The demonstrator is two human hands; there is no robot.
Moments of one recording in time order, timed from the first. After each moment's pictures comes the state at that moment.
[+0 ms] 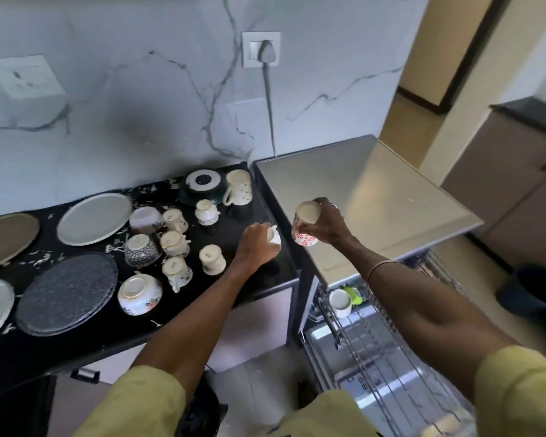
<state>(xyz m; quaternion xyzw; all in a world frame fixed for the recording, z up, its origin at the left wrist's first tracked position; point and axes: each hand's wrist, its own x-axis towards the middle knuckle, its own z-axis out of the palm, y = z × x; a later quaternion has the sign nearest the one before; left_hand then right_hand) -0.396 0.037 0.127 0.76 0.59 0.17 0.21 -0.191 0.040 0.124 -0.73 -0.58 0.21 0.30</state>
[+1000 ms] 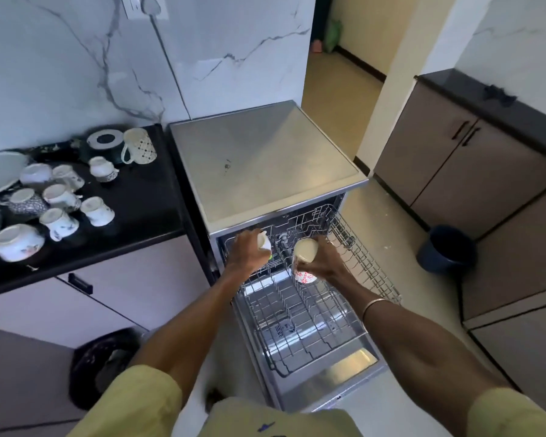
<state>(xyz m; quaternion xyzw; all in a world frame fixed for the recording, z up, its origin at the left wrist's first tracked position) -0.136 -0.171 0.074 0.74 0.60 0.16 0.27 0.070 -0.231 0.044 -0.75 -0.55 0.27 0.22</state>
